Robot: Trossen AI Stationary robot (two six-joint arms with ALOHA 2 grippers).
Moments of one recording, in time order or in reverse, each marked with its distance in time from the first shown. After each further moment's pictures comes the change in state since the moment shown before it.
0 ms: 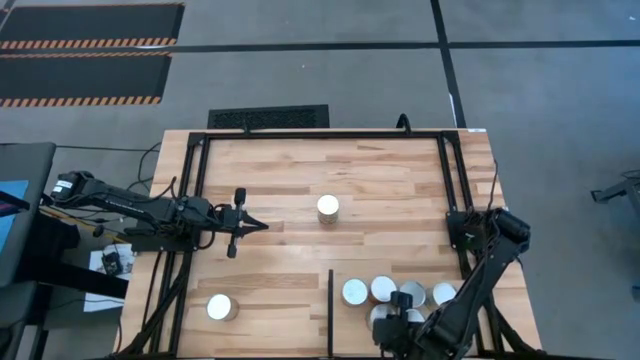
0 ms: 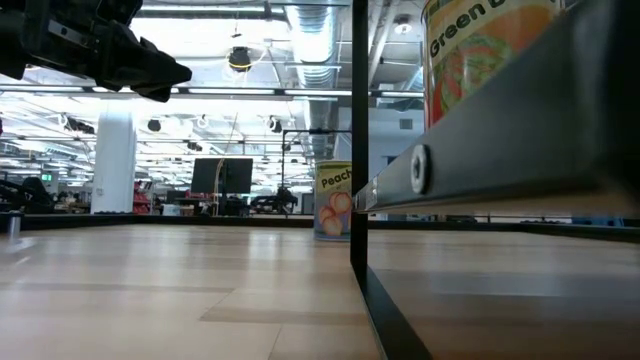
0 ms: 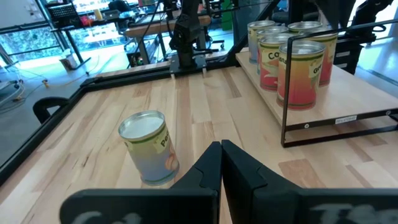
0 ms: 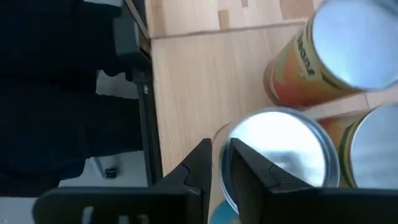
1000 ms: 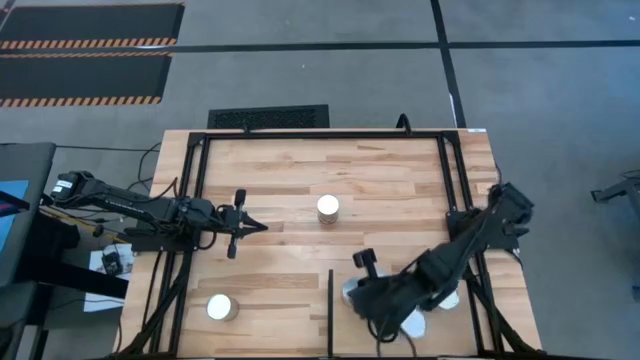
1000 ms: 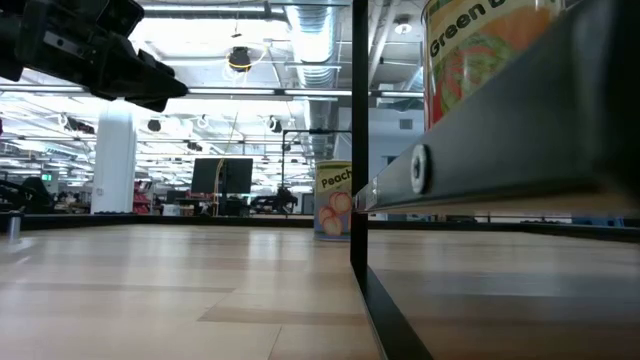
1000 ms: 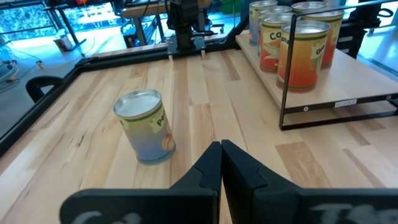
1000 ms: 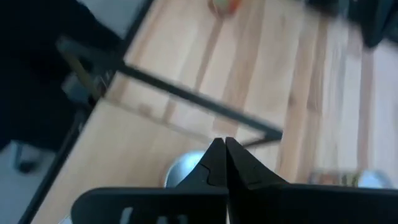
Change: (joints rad) left arm 0.000 0.000 0.000 -0.069 -0.003 -0.034; right arm -0.249 -0.174 -0.011 0.136 -0.008 -0.833
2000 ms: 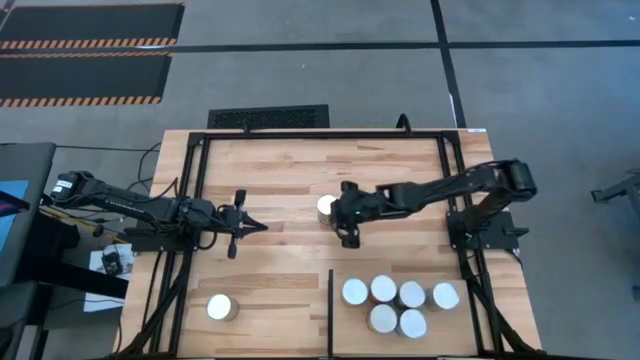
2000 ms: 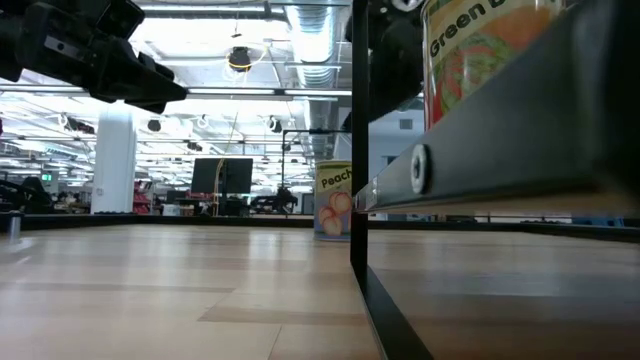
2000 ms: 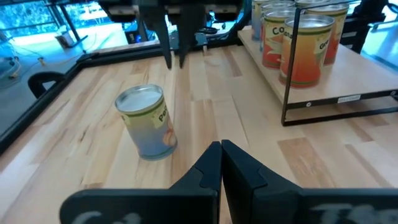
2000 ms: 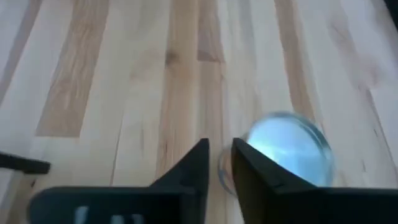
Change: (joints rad) left arm 0.000 0.000 0.000 -0.016 -0.009 -0.002; right arm -0.603 -0.167 -0.663 0.680 -0.253 -0.199
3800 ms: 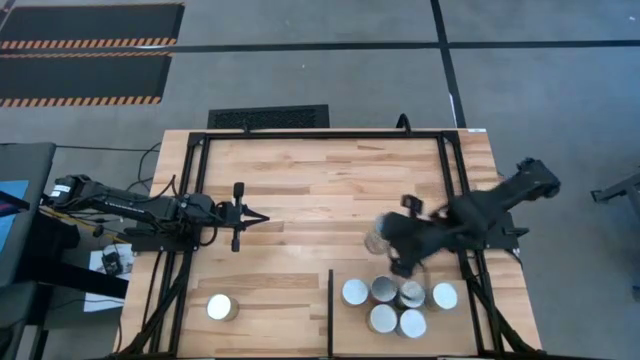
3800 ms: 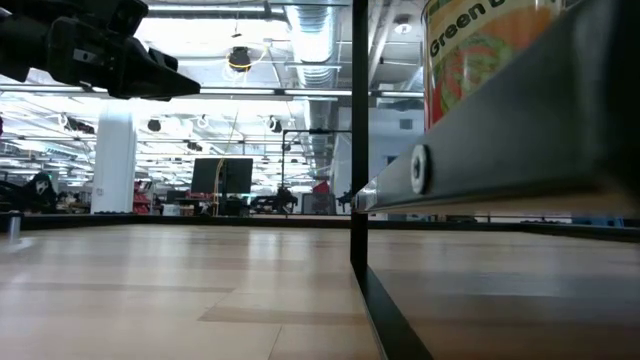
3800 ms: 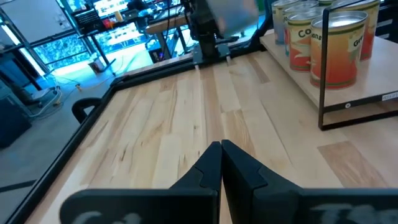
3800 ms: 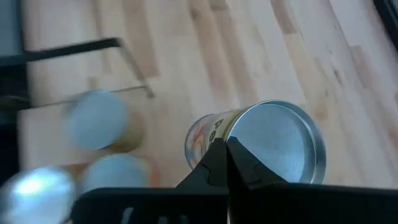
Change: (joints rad) left arm 0.066 0.000 0.001 0.060 -0.017 0.159; right arm 0.437 -0.167 0.456 -0.969 0.267 0.679
